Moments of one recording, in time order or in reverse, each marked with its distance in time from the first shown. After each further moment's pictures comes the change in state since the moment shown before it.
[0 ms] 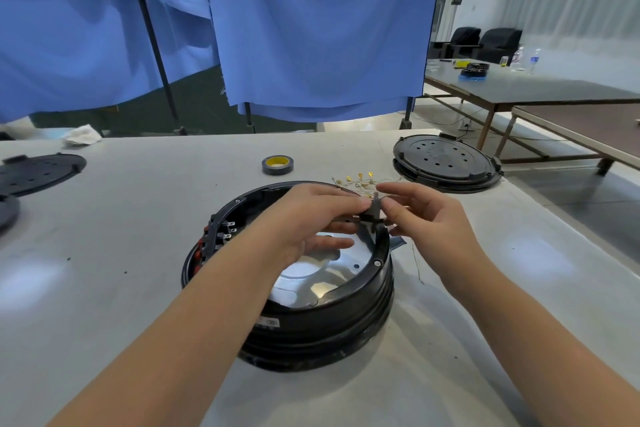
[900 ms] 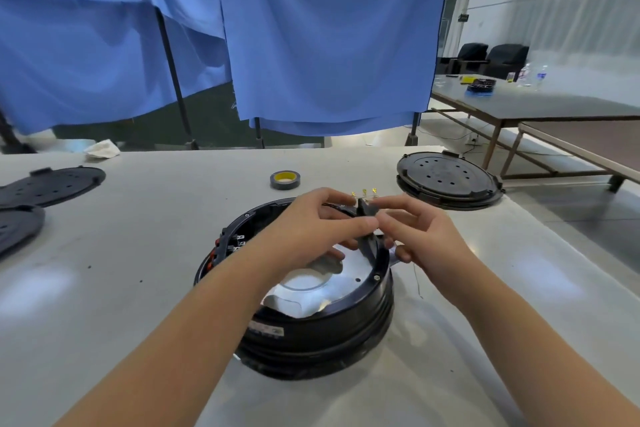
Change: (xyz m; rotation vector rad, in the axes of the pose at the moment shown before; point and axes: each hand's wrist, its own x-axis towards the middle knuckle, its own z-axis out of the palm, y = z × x) left_hand -0.022 0.007 -0.004 0.239 0.028 0.190; right_hand 0.004 -0.011 -0.003 0.091 -0.168 0.123
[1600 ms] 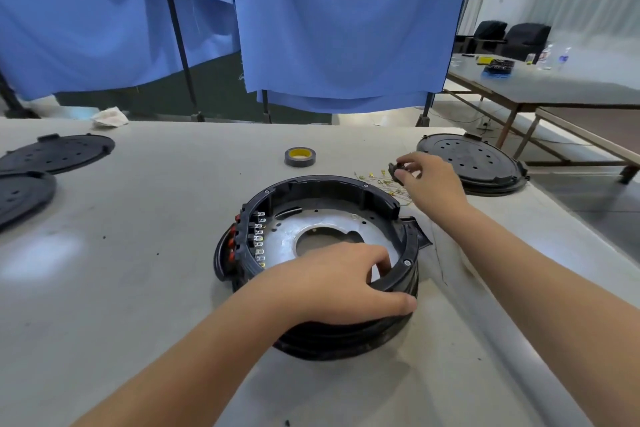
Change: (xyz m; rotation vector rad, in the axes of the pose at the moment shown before) left_hand -0.026 -0.032 0.012 0.762 -0.284 0.036; right_hand 0.104 0.035 -0.014 -0.914 0.312 -0.057
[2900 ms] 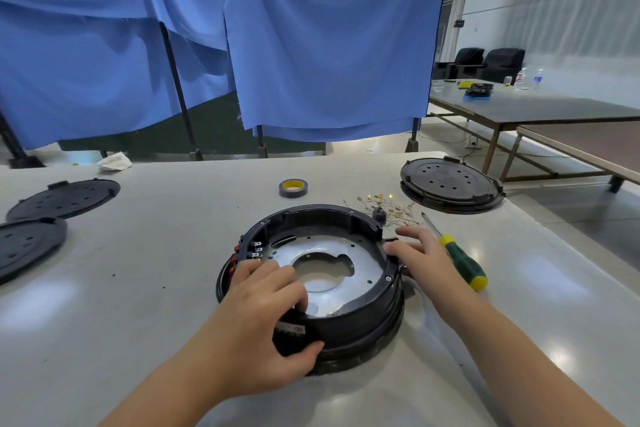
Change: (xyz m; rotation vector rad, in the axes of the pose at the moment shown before) left_hand -0.067 -0.049 0.006 0.348 0.596 0.317; right_hand -0.108 -0.014 -0.019 0.730 -0.212 0.424
